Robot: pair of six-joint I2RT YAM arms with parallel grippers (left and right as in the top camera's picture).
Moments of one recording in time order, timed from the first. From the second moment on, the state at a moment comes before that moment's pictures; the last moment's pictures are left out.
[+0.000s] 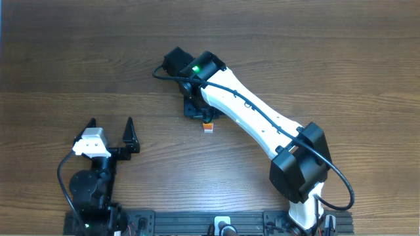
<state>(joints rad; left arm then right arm) 0.03 0.01 0.01 -0.07 0.05 -0.15 0.75 2.00 1.81 -1.36 0.05 0.73</state>
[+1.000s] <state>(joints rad) 0.03 0.01 0.01 -0.07 0.05 -0.15 0.75 2.00 1.78 -1.33 0.05 0.76</state>
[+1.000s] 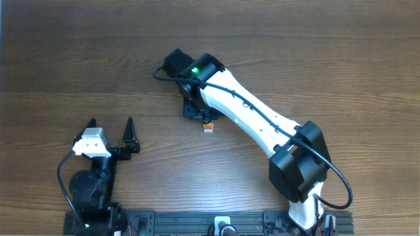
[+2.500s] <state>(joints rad) 0.03 0.01 0.01 -0.07 0.05 -0.15 0.75 2.00 1.74 -1.30 0.06 0.77</state>
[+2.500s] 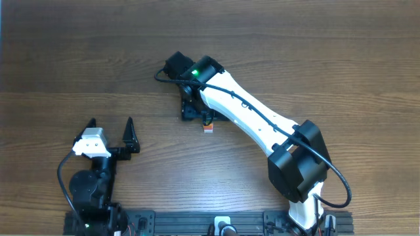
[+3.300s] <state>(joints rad) 0.03 0.01 0.01 -0.07 0.05 -0.15 0.73 1.40 1.68 -1.43 0.23 0.67</state>
